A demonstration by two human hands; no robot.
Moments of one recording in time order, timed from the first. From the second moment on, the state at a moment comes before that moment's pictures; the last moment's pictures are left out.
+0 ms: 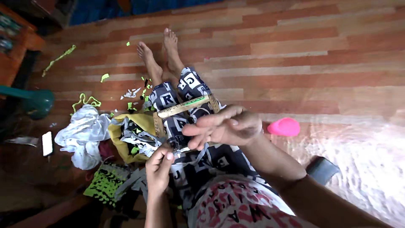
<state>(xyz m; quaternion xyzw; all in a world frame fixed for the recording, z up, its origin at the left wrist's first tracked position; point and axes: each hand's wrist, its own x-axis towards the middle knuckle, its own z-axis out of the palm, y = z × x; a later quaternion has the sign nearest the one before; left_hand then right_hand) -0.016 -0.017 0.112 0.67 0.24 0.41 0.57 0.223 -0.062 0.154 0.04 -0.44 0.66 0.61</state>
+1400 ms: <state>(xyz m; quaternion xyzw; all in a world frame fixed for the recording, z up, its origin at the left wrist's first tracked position) -0.003 -0.045 0.094 0.73 0.34 0.26 0.54 0.199 -0.113 0.083 -0.50 -0.49 0.52 0.50</state>
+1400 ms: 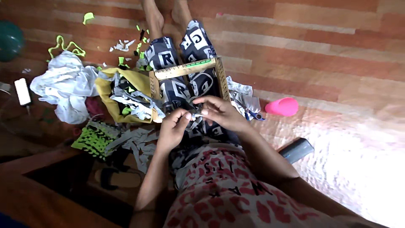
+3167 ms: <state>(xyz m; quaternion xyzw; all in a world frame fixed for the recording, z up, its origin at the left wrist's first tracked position) 0.004 -0.036 0.112 0.77 0.28 0.34 0.47 0.185 -0.116 0.092 -0.52 -0.56 0.26 0.58</state>
